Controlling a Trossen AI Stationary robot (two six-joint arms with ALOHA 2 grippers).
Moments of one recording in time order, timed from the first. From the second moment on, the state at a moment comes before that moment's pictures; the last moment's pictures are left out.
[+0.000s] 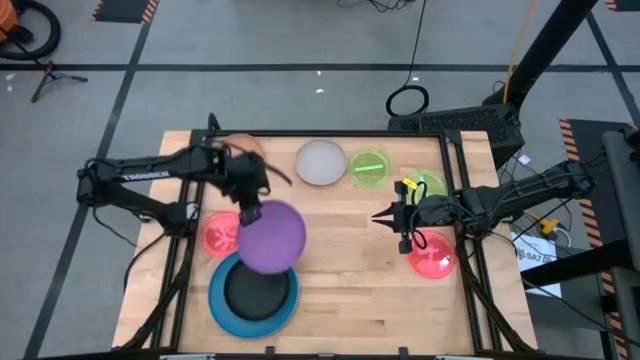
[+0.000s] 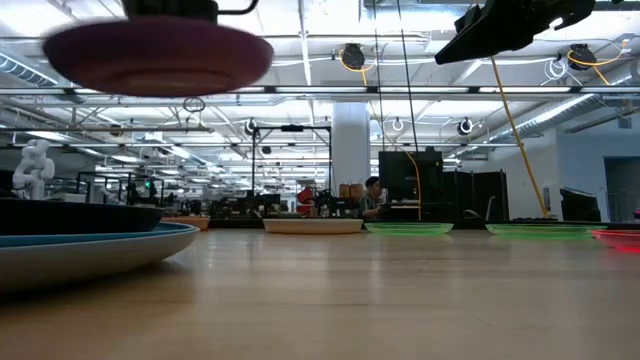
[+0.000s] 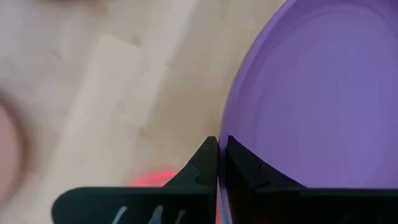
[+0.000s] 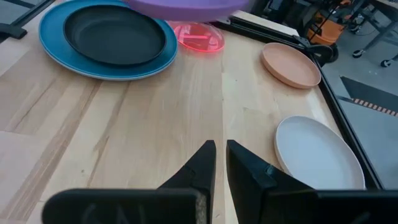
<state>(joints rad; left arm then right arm) 0.14 1.24 1.17 -1.11 0.16 -0.28 0.23 0.95 0.66 -0.23 0.29 -0.14</state>
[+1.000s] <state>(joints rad) -0.30 1.61 1.17 -1.15 0.05 -0.48 0.23 0.95 0.66 -0.23 0.28 -0.13</state>
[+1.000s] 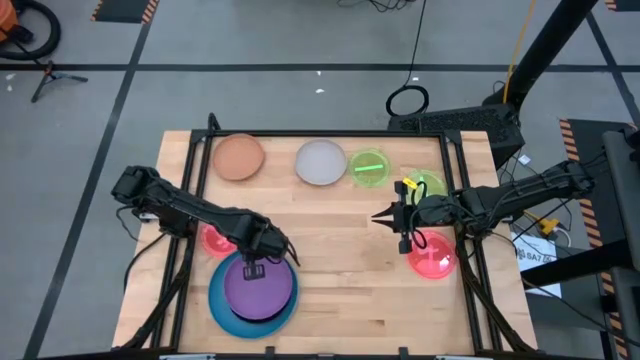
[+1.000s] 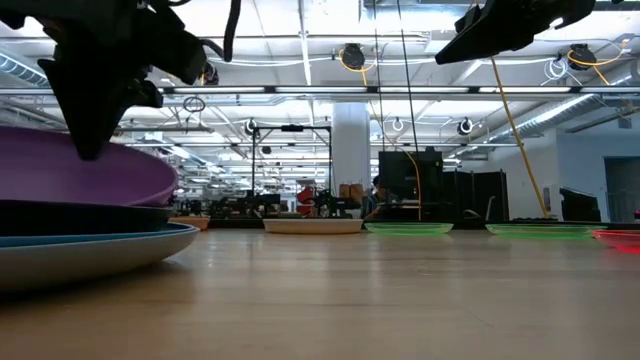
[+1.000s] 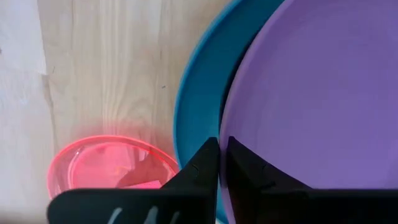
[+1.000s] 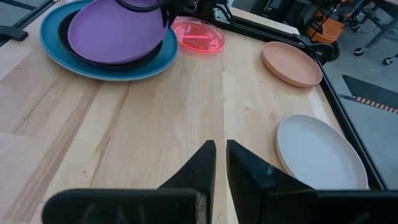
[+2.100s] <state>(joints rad) -0.17 1.61 1.17 -1.18 -0.13 -0.22 0.23 0.95 0.66 -0.23 0.28 -0.13</state>
